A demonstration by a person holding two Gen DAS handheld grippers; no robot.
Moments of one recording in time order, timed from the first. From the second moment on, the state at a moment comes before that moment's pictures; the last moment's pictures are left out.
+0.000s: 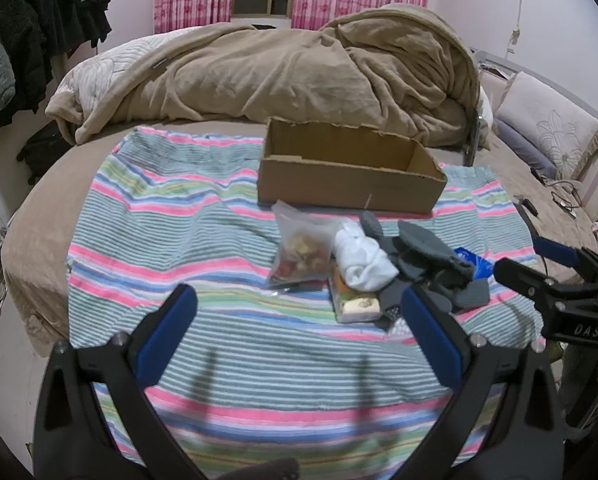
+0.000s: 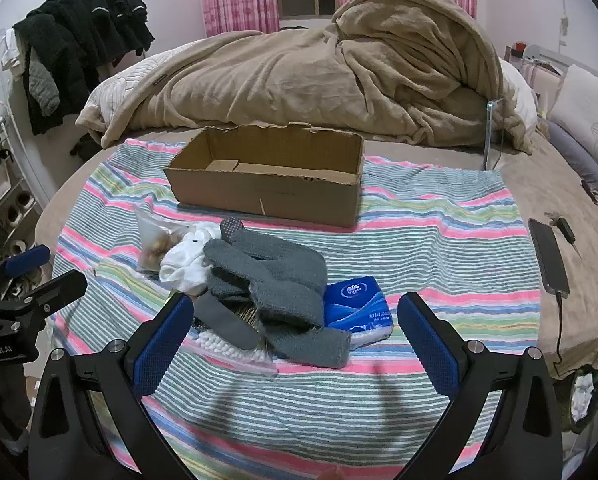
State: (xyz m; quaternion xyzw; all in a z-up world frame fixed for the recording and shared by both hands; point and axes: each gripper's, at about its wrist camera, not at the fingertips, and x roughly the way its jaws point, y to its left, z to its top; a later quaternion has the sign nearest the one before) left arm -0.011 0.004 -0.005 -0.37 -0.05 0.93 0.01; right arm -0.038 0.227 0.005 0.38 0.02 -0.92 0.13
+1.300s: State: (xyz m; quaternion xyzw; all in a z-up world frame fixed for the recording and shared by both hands) left arm -0.001 0.004 0.002 -0.36 -0.05 0.93 0.02; right arm -0.029 0.232 0.014 0.37 0.01 -0.92 0.13
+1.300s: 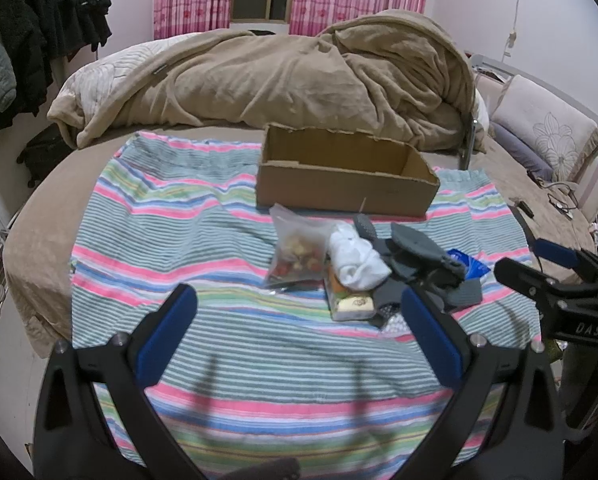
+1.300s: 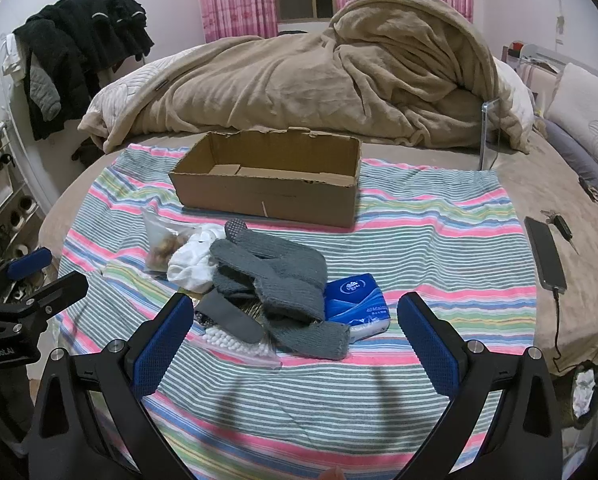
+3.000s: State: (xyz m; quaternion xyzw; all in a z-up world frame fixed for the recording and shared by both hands) left arm -0.074 -0.002 0.001 -0.39 -0.06 0.92 0.04; right arm -0.089 0.248 0.023 0.41 0.01 -0.91 0.12
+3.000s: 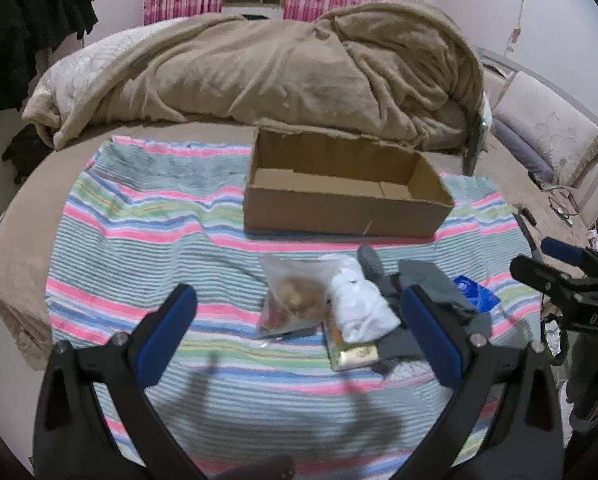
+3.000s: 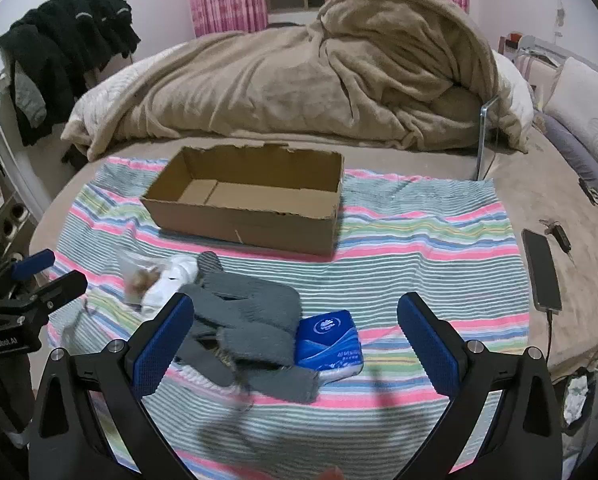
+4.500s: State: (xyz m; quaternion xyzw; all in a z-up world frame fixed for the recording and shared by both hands) left arm -0.120 -0.009 -0.081 -0.47 -0.08 0.88 0.08; right arm -0.130 0.296 -0.069 0.52 -0.03 -0.85 0.13
